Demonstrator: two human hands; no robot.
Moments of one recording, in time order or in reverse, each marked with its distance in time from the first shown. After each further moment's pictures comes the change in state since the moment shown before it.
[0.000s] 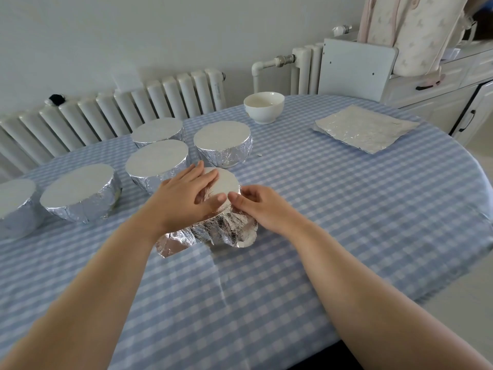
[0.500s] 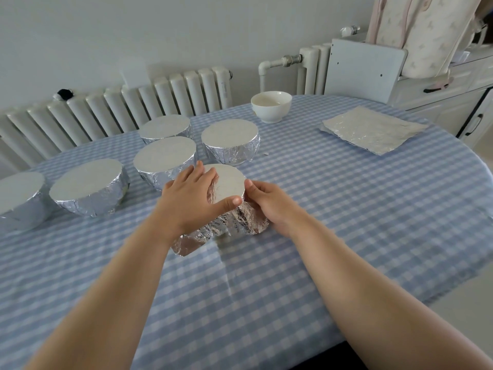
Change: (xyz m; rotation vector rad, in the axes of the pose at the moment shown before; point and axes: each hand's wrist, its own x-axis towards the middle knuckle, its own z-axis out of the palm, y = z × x) left_hand -0.010 0.015 0.003 0.034 0.025 -0.141; right_hand 0.012 0.003 0.014 0.411 0.043 0.137
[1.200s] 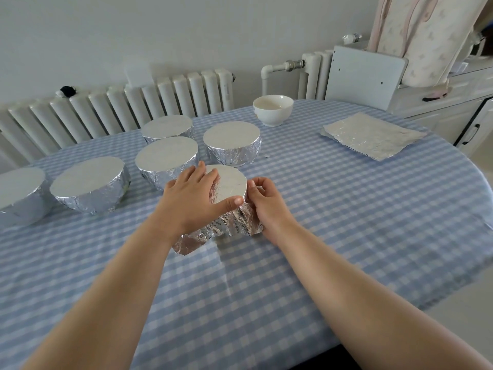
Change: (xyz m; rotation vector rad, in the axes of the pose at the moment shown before) left_hand 0.000 0.000 0.000 0.015 -0.004 -0.015; right_hand 0.005 0.008 0.020 0.176 0.280 -0.021
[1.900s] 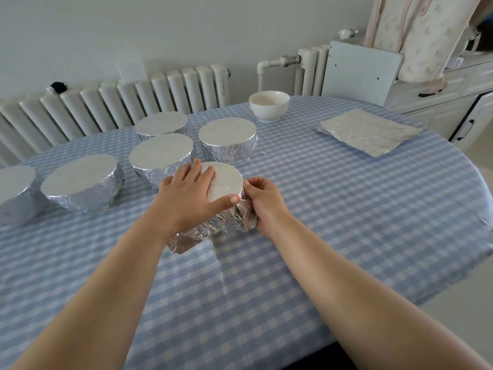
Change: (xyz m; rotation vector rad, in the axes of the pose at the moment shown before) left_hand 0.001 0.000 0.001 0.071 -0.039 0.023; right_hand 0.009 -0.002 0.004 0.020 0.124 0.151
